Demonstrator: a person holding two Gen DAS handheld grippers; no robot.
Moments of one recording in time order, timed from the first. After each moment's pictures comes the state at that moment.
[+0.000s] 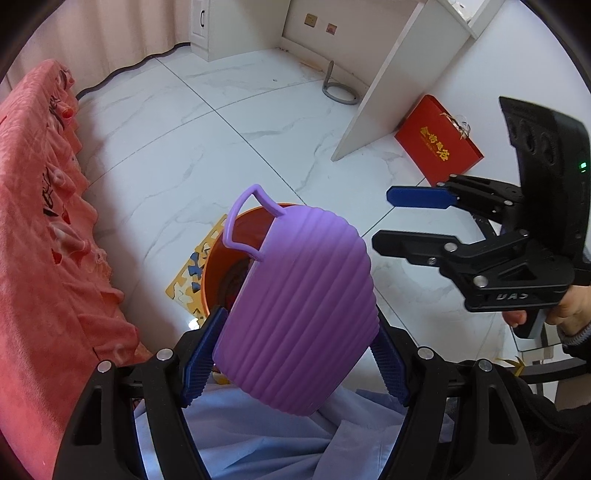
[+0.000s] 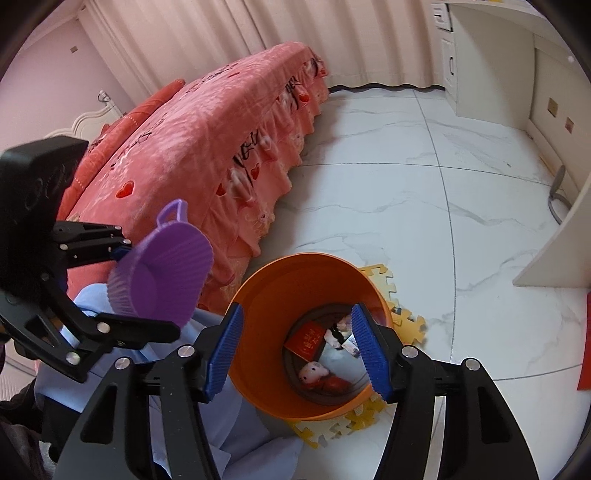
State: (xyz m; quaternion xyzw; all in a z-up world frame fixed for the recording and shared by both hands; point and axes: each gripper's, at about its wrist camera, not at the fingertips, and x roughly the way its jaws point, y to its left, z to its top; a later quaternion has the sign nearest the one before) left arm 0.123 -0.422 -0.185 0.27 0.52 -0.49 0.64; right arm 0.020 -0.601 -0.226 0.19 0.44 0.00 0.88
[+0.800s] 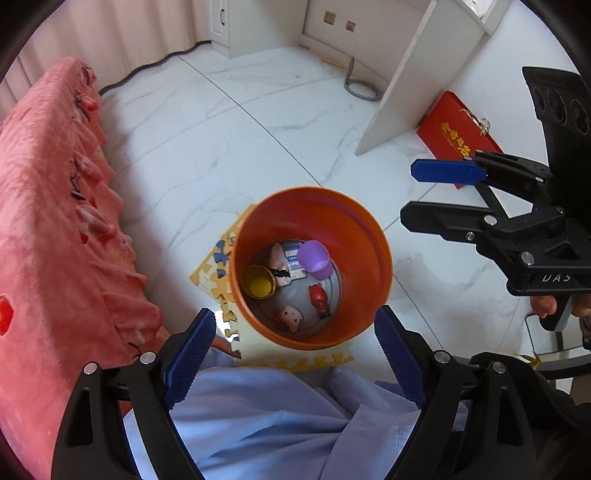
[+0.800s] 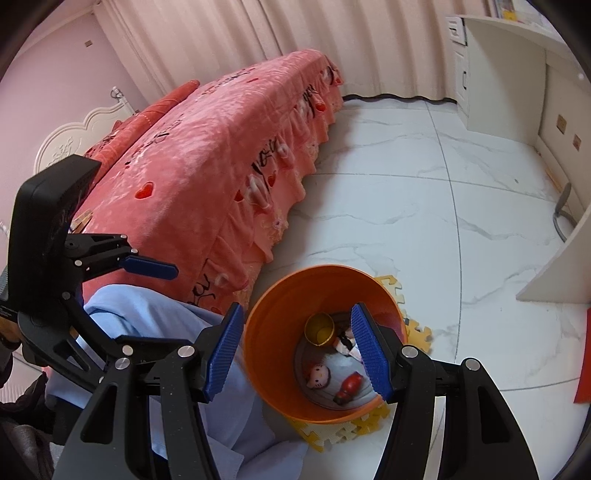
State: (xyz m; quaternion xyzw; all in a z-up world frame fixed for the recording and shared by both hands) left arm 0.121 -0.393 -0.174 0.29 0.51 -0.45 0.67; right arm 0.021 -0.579 -0.202 0.17 0.43 0.02 0.89
